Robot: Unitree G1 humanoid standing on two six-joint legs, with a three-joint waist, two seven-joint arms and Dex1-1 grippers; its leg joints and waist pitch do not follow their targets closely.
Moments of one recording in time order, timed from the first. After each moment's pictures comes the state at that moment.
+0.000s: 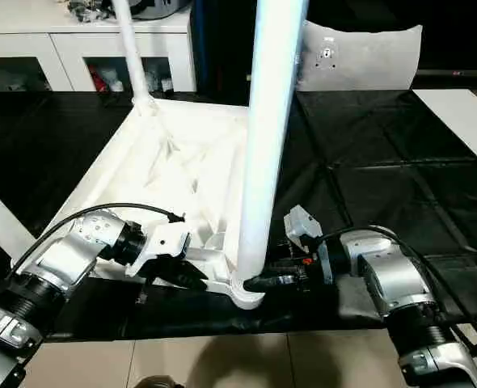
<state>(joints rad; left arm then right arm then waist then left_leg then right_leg) -0.57 0.40 -0.42 0.46 -0.01 0.06 -1.42 -0.38 -0.52 0.20 0.31 0.29 0.25 1.47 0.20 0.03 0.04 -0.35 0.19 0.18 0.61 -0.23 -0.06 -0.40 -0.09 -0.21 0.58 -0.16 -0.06</state>
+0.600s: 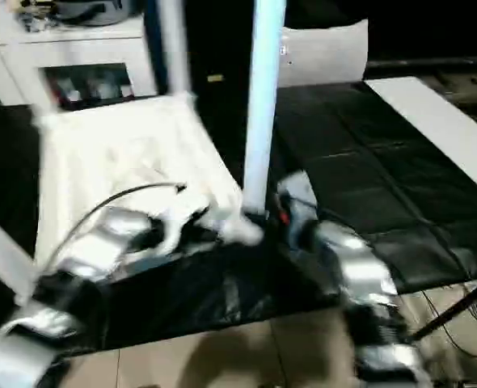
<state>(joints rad) -0.63 0.14 -0.26 0.55 0.07 0.41 -0.85 -0.45 -0.16 -0.02 0.36 0.15 0.39 0.60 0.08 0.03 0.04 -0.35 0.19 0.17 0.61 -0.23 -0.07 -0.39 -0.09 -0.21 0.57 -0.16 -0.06</state>
